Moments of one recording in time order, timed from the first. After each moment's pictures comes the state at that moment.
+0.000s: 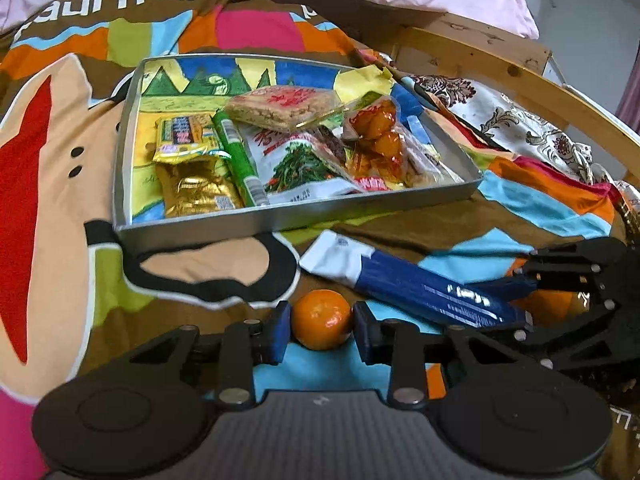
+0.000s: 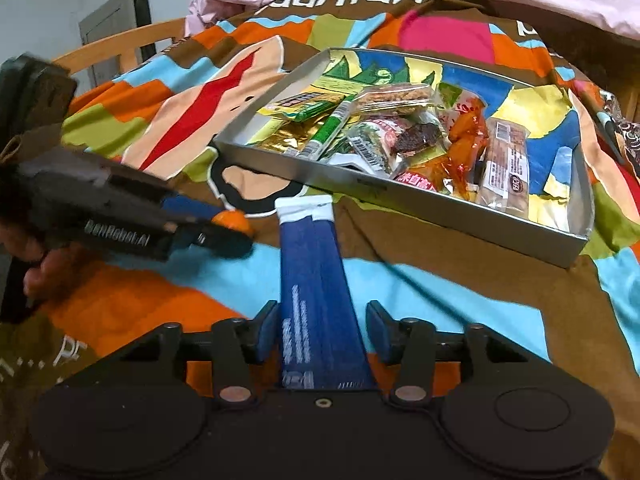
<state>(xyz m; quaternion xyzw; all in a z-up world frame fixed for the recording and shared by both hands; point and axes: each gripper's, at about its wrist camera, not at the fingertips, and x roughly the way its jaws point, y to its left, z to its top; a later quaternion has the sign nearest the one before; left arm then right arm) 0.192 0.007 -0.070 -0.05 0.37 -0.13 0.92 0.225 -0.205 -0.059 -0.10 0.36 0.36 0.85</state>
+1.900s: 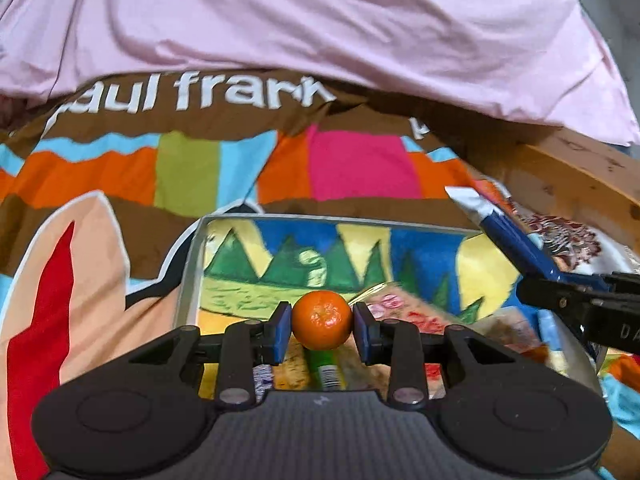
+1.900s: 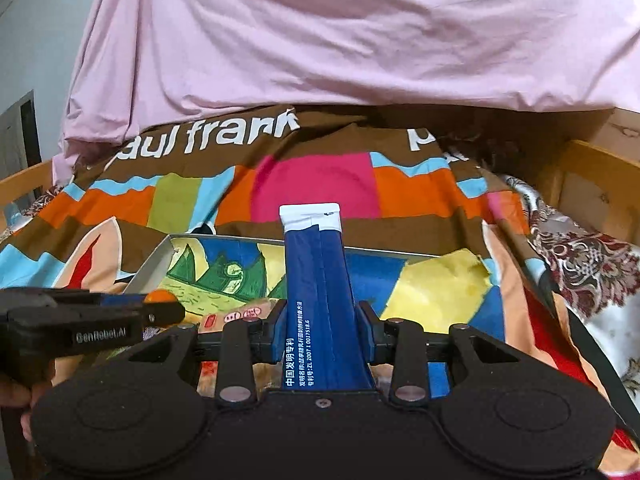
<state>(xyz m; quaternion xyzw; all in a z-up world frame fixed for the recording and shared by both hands) 0.345 0.041 -0.016 -0.07 0.26 0.01 0.96 0.395 -0.168 0.018 -0.03 0.25 0.23 0.94</state>
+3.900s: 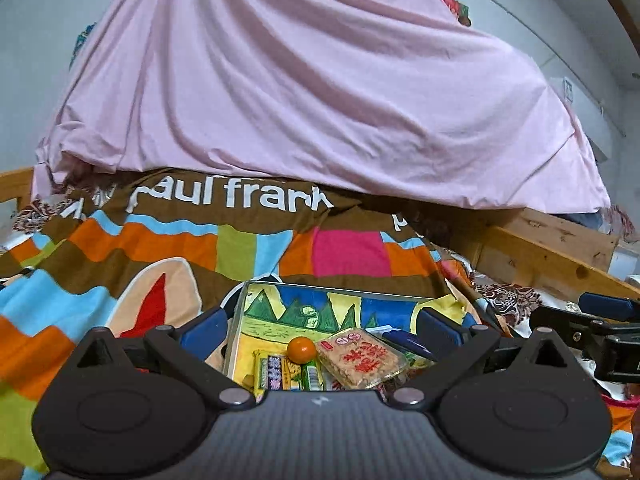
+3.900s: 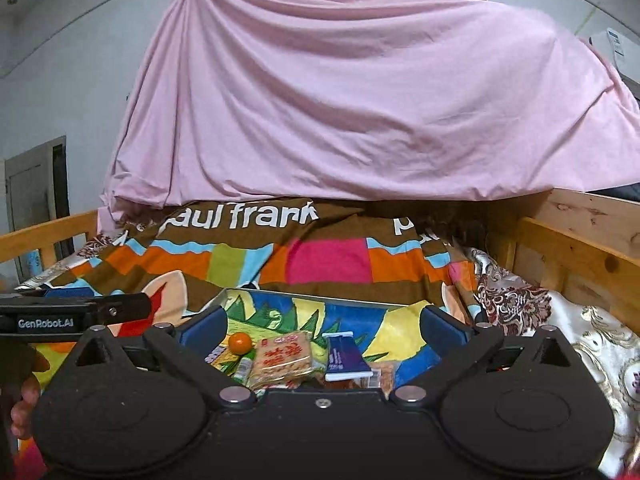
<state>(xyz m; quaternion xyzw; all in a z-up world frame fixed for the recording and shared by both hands) 0.189 0.009 0.057 -0.08 0.14 0.05 0.99 0.221 -0.233 0.086 -0.01 0.13 0.23 0.96</state>
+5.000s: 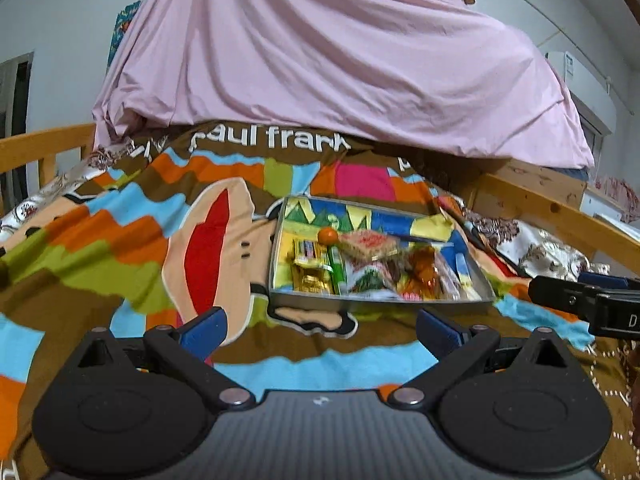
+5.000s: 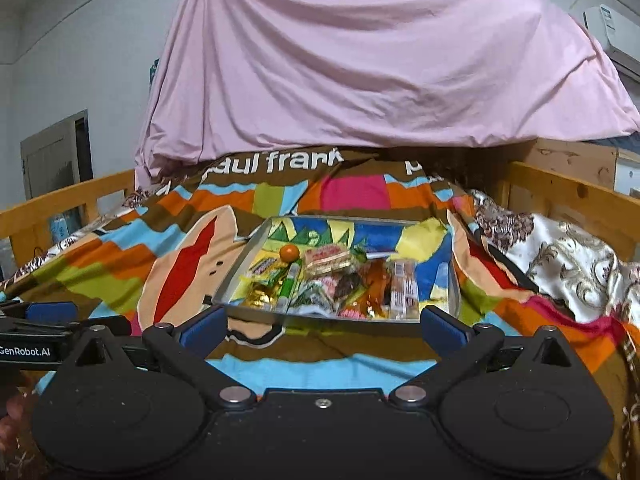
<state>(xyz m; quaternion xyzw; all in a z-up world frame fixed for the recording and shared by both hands) 0.025 -0.009 0.027 -0.08 0.20 0.07 0.97 0.085 -0.249 0.049 -0.01 0.19 0.24 0.95</state>
